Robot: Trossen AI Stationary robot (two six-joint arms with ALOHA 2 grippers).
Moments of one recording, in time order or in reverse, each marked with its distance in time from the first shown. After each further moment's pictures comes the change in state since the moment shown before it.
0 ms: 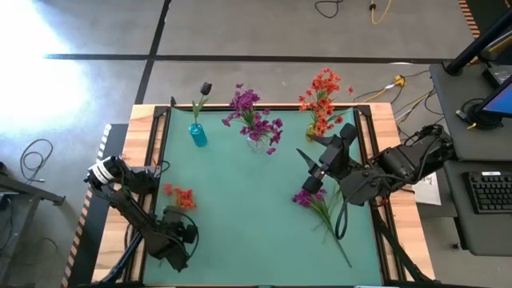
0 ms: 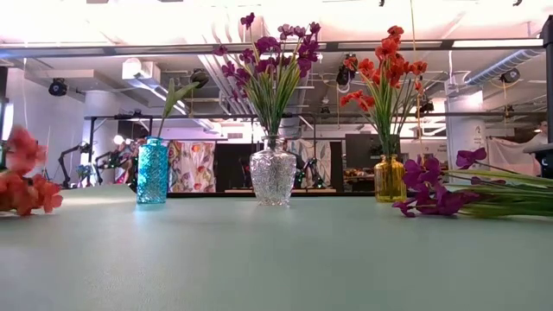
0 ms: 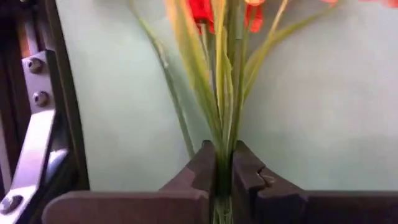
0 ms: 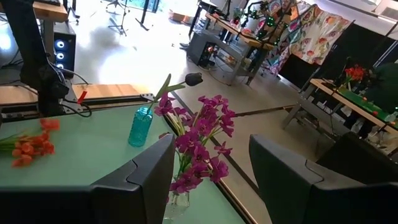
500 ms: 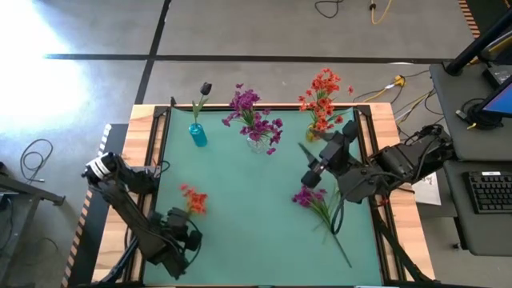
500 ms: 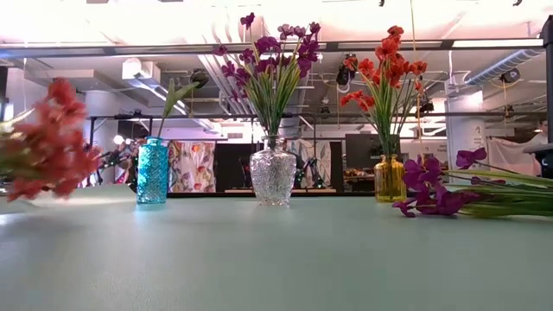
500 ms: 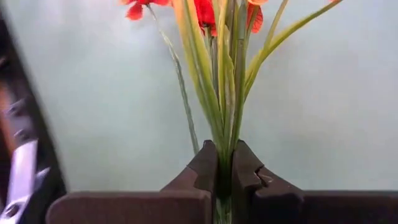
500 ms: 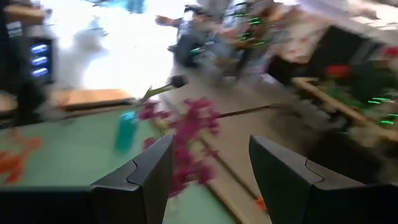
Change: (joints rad) left arm 0.000 -0.052 0.168 -0.116 -0.177 0.132; right arm -0.016 0.000 -0.001 0.011 0.075 0.003
